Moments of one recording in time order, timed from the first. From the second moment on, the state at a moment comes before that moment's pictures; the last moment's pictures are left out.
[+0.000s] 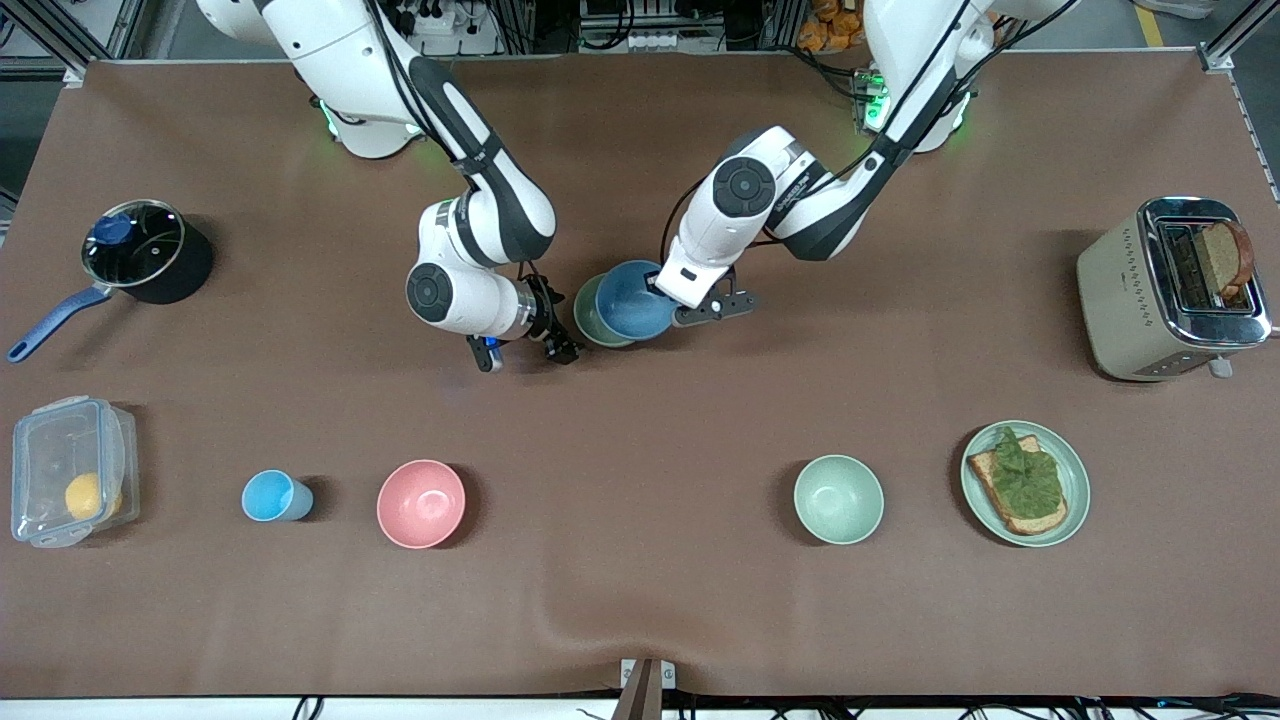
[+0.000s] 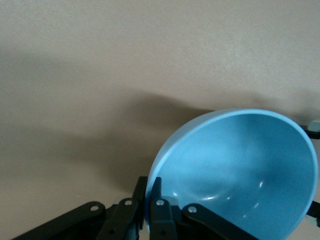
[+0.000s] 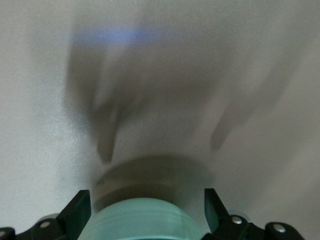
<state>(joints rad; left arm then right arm) -0.38 0.46 -0.46 -1.99 -0.03 2.48 -1.04 0.59 0.51 0.02 -2.03 0.72 2.40 1.24</state>
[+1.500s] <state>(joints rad) -0.45 0.58 -0.45 -1.88 0.02 2.48 -1.10 0.59 0.53 0.02 -2.03 0.82 2.42 1.13</state>
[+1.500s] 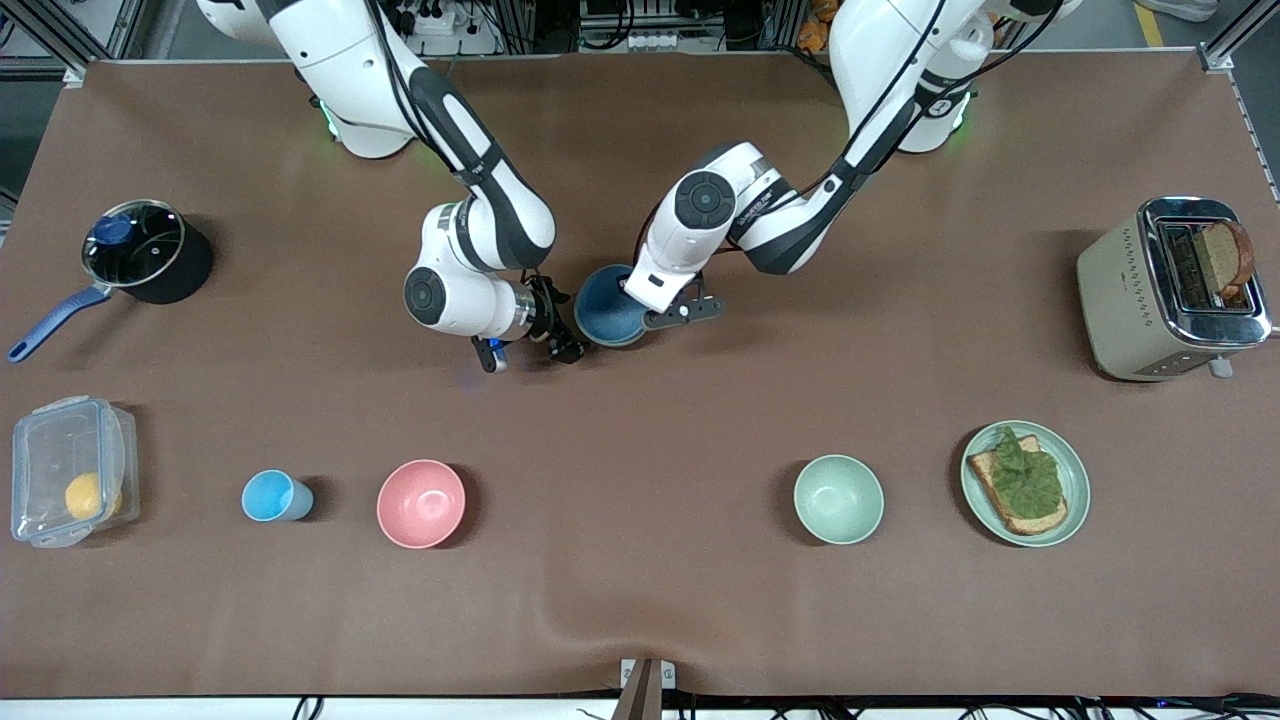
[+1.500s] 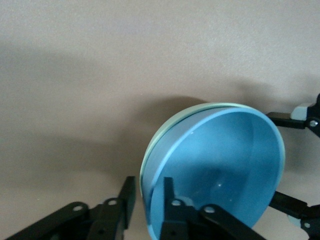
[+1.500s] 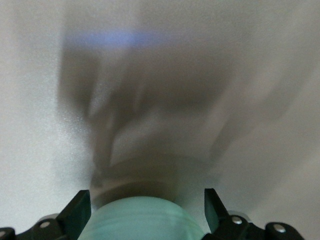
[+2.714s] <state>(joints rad) -0.28 0.45 -0.24 -1.50 0.15 1.96 -0.86 0.57 0.48 0.00 -2.06 0.82 2.33 0.97</state>
